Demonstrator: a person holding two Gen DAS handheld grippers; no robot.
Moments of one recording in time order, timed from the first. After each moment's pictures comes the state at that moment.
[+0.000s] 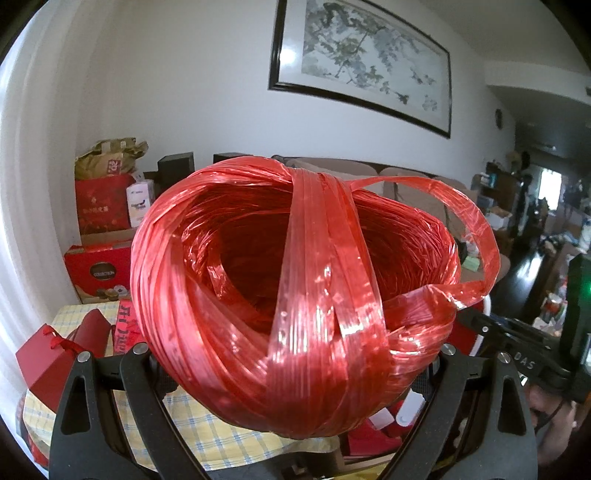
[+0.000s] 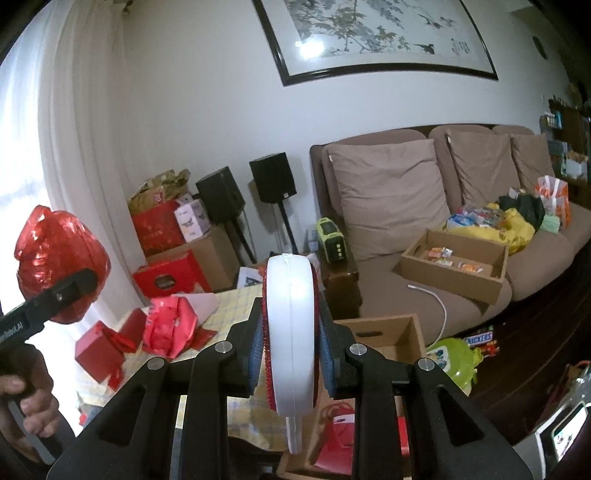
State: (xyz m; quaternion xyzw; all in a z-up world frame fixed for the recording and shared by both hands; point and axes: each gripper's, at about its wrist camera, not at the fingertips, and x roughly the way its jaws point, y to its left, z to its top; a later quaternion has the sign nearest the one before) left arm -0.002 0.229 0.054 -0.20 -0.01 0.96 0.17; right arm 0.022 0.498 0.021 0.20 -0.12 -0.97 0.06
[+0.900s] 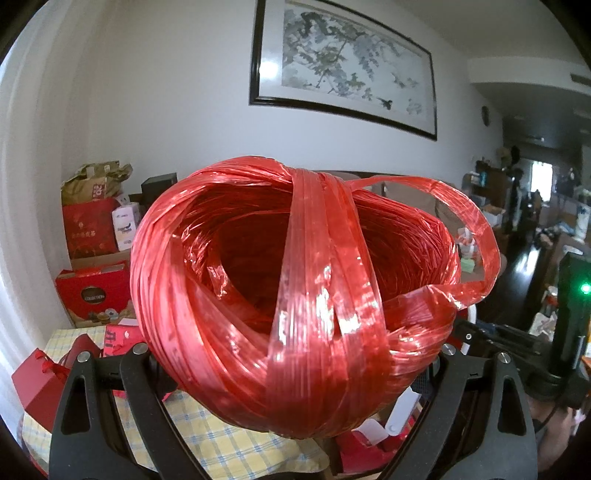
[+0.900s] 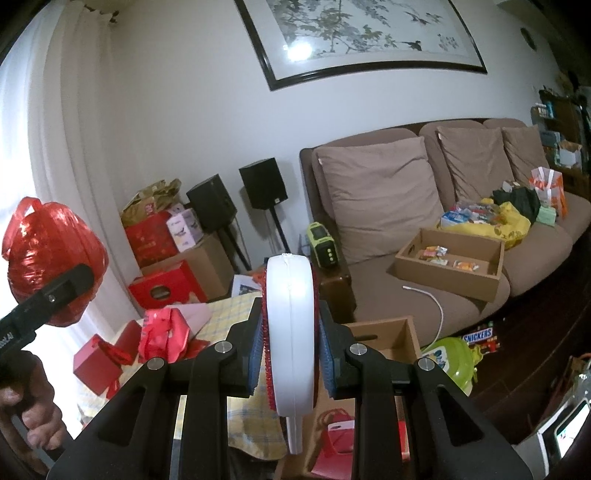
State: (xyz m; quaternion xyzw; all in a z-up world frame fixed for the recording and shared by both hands) left arm -0.002 0.271 0.063 -0.17 0.02 0.97 0.18; right arm 0.013 0.516 0.021 0.19 -0.14 -0.97 0.05
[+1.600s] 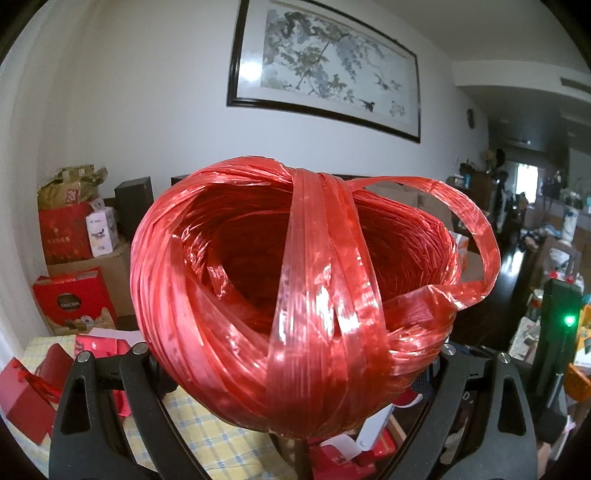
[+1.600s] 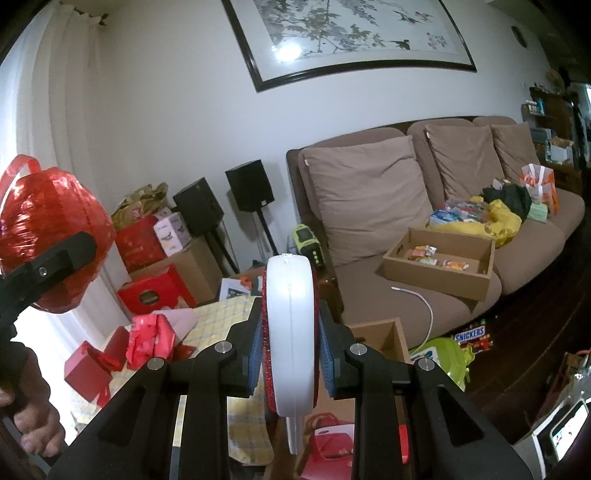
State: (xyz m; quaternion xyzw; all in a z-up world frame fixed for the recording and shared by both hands) left arm -0.019 0.317 0.073 -0.17 0.01 0.96 0.22; right arm 0.004 0.533 0.018 0.20 -0.15 -0.97 0.03
